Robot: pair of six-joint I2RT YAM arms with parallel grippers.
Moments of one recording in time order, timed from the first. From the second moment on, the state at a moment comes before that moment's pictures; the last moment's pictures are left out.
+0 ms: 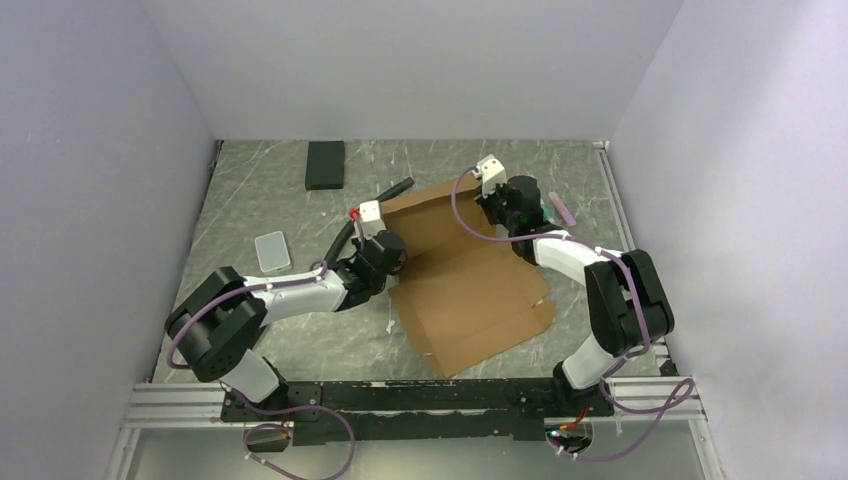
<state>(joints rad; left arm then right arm) -0.83 1.54 0.77 0.19 -0.67 -0.71 0.31 1.60 0.86 0.37 -0.10 -0.35</state>
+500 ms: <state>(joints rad) -0.83 1.55 0.82 0.03 -0.68 -0.80 0.31 1.65 0.88 0.30 -0.13 -0.32</state>
